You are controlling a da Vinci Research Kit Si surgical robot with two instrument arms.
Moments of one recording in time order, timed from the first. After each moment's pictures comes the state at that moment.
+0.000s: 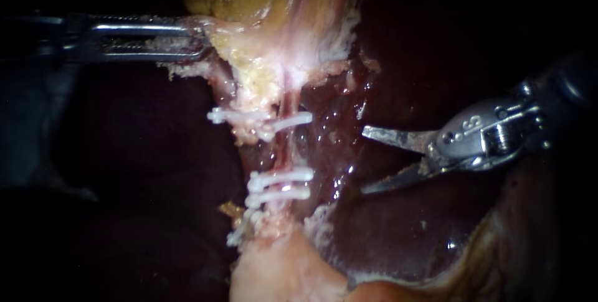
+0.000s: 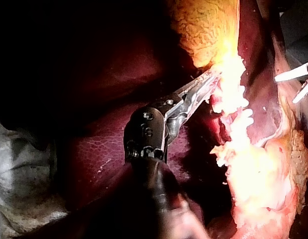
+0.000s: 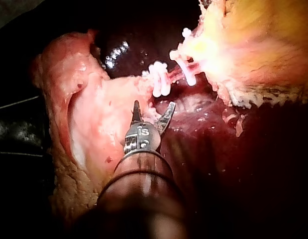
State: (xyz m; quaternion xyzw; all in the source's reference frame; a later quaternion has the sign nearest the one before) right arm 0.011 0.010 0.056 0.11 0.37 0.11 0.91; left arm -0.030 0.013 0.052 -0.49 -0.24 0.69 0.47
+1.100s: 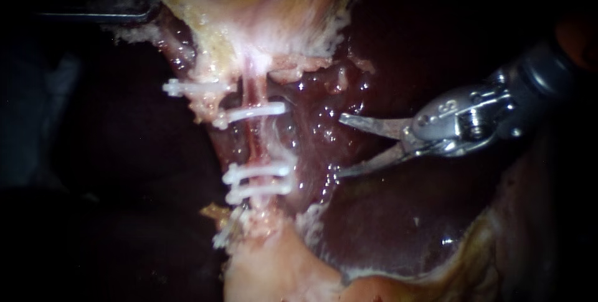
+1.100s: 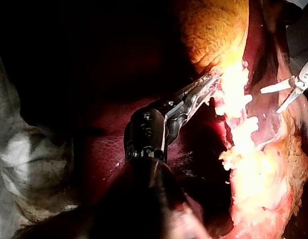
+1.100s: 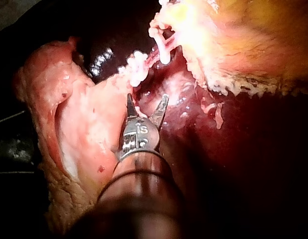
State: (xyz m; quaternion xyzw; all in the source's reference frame) right arm 0.014 0.012 0.059 0.21 0.40 0.13 0.88; left arm -0.025 0.017 0.045 -0.51 -0.23 0.68 0.48
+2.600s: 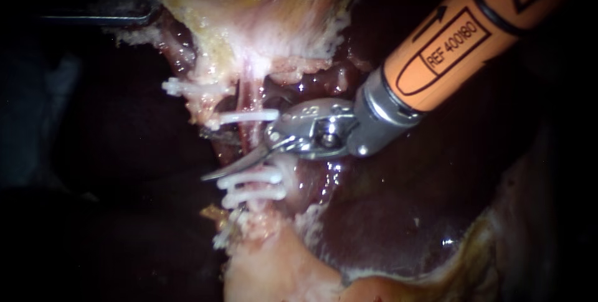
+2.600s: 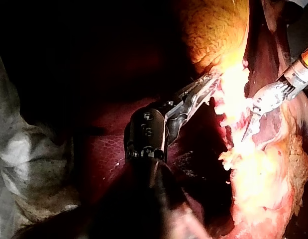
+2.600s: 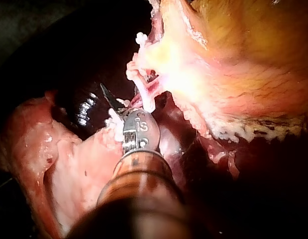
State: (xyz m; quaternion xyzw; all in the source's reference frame) right arm 0.029 0.010 0.064 0.36 0.50 0.14 0.77; left arm -0.025 0.017 0.046 -0.51 -0.23 0.68 0.48
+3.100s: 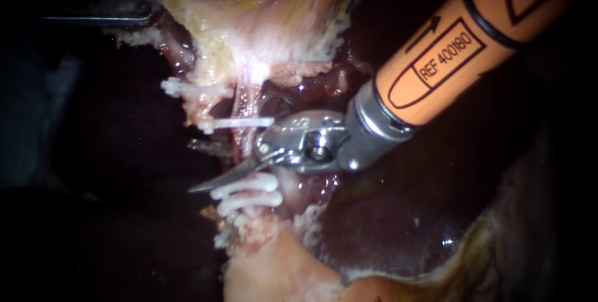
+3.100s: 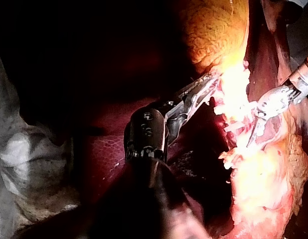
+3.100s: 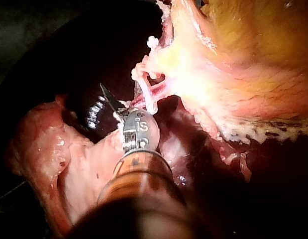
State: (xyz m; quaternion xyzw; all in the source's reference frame) right arm 0.029 0.009 0.060 0.37 0.52 0.14 0.76; left arm -0.025 0.017 0.046 -0.51 -0.23 0.68 0.48
